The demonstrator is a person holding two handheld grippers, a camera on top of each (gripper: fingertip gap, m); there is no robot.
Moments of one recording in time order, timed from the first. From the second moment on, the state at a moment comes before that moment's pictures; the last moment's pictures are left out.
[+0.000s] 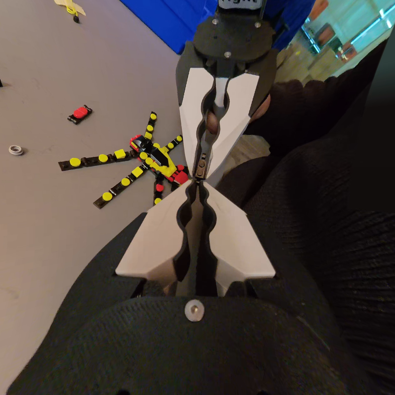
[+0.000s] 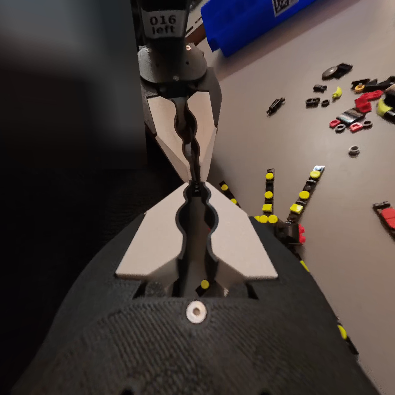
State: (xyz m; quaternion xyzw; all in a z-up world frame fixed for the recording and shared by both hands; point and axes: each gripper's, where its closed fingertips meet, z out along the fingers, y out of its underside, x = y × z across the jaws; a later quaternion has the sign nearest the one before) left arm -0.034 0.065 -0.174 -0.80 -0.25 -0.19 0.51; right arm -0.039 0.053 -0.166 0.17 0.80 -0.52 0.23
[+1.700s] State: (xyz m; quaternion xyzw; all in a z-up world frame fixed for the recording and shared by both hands) left arm -0.081 0.063 -0.154 -0.77 -0.29 0.02 0.57; right arm -0.096 0.048 -0.146 0.42 0.52 -0.61 0.41
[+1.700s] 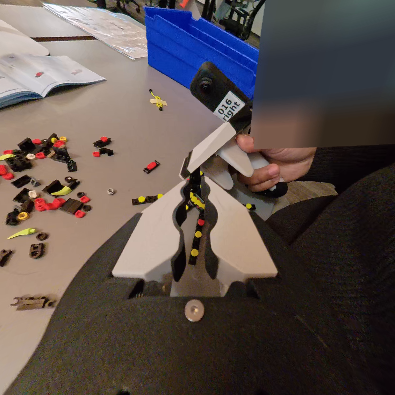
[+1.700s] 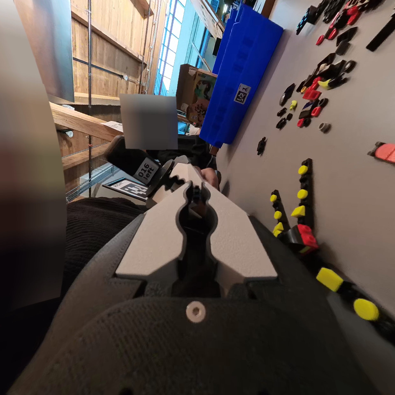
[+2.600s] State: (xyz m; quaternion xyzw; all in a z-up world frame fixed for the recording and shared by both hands) left arm -0.061 0.058 -0.119 -0.63 -0.31 -0.27 0.65; right arm -0.071 0.061 -0.119 0.21 0.68 -0.65 0.26
